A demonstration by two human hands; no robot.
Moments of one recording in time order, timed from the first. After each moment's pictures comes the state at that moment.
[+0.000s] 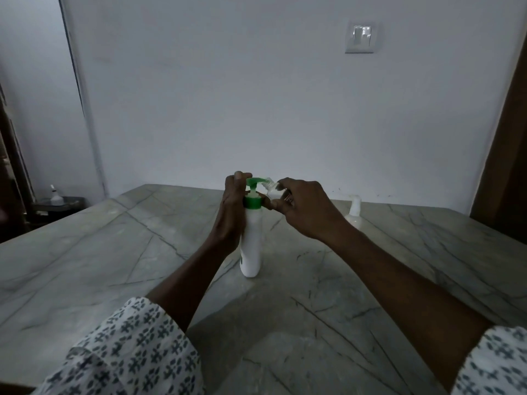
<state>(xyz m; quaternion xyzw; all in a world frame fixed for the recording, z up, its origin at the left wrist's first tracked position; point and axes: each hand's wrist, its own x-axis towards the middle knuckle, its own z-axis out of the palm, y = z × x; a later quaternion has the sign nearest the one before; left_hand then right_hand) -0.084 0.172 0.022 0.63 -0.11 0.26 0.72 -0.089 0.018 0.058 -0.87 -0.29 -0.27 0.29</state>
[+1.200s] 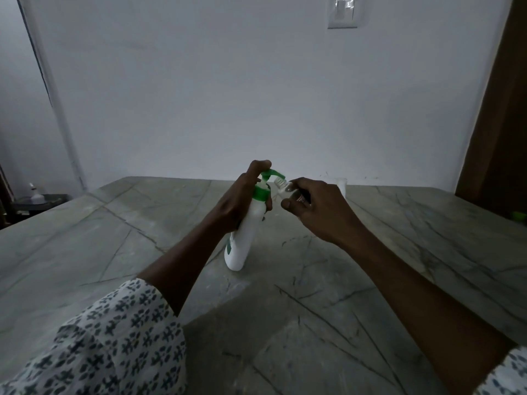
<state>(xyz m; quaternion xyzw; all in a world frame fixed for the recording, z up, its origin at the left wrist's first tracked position) -0.070 0.143 0.036 0.74 -0.14 0.05 0.66 -0.087 -0.032 0.025 -0.86 -0.26 -0.27 0.34</state>
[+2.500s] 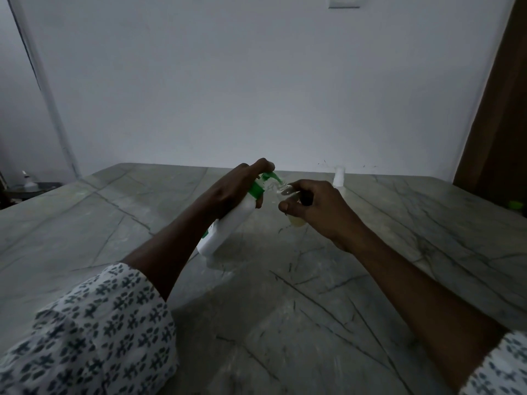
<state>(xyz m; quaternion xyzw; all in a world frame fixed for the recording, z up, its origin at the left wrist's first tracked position) -0.072 0.151 0.034 0.85 -0.15 0.06 0.50 -0.075 -0.041 -0.005 -0.82 -0.25 -0.16 0.48</state>
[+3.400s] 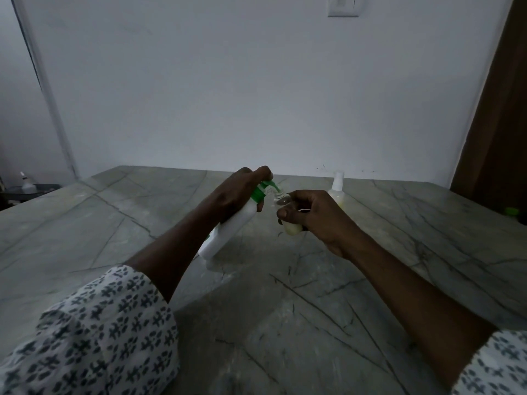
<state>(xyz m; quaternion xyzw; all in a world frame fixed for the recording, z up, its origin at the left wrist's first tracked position) -0.066 0.150 0.030 0.85 -0.17 0.09 0.49 -0.073 -0.040 -0.012 -0.78 -0.25 -0.06 0.57</state>
